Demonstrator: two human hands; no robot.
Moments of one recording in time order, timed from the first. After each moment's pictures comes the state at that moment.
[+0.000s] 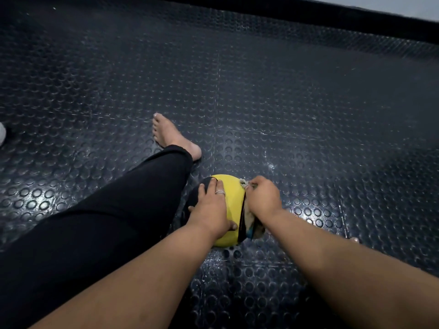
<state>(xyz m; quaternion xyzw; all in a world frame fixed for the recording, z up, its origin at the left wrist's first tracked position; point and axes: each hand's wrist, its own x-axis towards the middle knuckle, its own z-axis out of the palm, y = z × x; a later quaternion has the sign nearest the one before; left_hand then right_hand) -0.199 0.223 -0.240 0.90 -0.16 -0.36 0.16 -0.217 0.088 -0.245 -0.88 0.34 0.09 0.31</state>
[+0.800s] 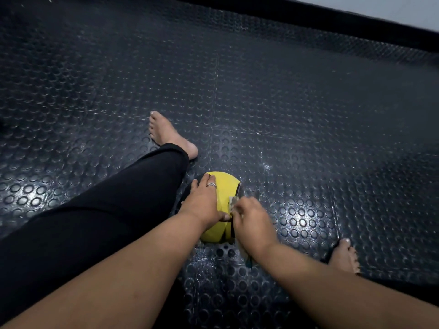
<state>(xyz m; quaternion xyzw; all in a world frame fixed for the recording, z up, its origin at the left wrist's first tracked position) -0.181 0.228 -0.249 0.90 -0.16 -0.35 0.18 -0.271 0.116 -0.242 -0.94 0.18 0.04 0.28</state>
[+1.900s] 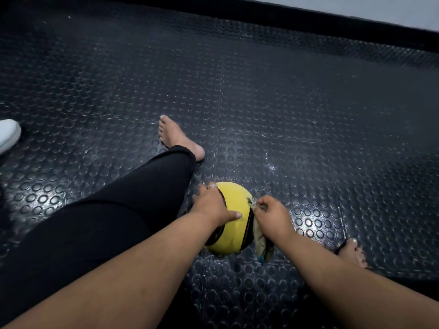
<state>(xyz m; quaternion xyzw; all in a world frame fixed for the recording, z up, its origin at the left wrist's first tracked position) -0.197 0.227 -0.230 0.91 -0.06 -0.37 0.19 -0.273 0.082 -0.241 -0.89 0.28 0.09 0.36</state>
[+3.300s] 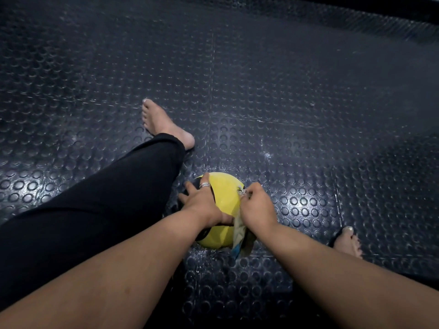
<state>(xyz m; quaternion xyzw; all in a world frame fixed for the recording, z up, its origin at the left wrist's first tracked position) -0.191 0.222 -0.251 0.88 -0.02 -0.44 0.19 -0.246 0.106 -0.247 -0.86 0.36 0.14 0.34</state>
